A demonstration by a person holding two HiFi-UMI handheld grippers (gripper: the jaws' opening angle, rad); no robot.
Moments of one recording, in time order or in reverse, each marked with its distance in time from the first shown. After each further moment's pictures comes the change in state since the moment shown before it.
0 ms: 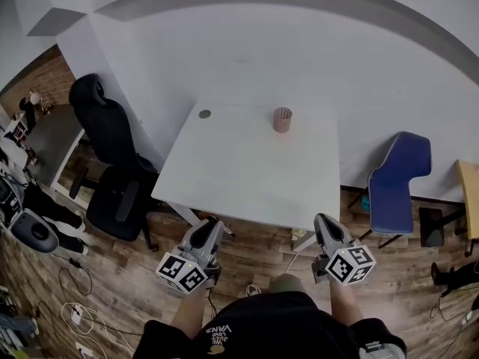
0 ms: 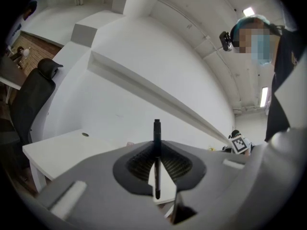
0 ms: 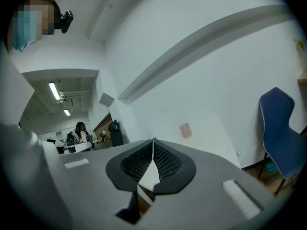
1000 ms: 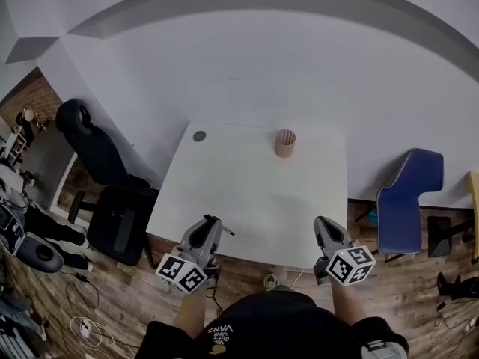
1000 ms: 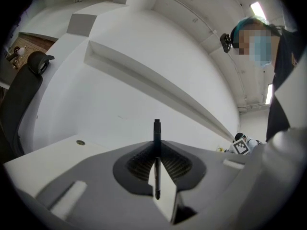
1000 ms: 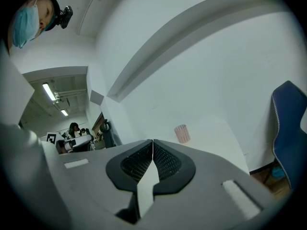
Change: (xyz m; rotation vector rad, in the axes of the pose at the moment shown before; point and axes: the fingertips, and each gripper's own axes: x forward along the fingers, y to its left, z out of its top) left arm 0.134 0.083 0.027 0.015 0.016 0.030; right arm 0.129 -0.078 0.024 0.029 0.058 -0.007
